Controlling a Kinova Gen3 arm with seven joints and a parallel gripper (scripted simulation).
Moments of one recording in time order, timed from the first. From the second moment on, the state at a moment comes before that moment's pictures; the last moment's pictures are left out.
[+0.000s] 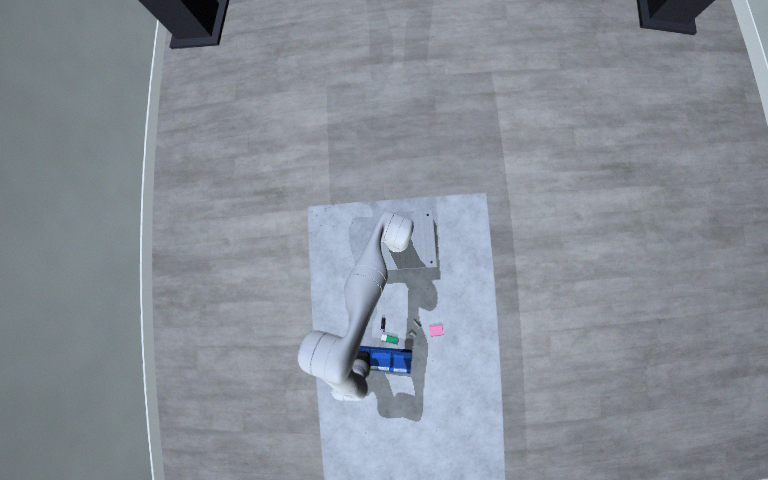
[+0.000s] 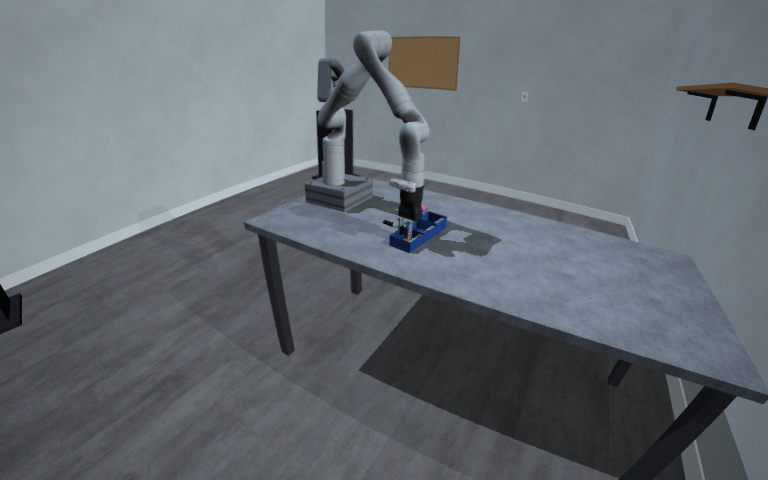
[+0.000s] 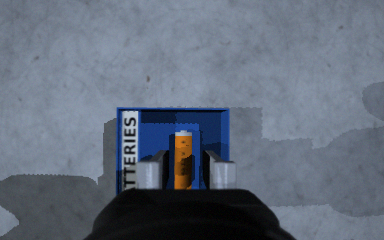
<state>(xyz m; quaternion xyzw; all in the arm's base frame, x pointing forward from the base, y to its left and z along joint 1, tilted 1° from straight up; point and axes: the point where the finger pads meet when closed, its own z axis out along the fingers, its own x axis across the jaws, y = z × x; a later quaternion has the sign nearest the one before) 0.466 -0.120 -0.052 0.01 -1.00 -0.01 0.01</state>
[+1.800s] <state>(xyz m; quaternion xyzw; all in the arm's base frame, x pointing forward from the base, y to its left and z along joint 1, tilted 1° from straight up) 0.337 -0.036 -0.004 0.47 -0.88 -0.01 0.01</state>
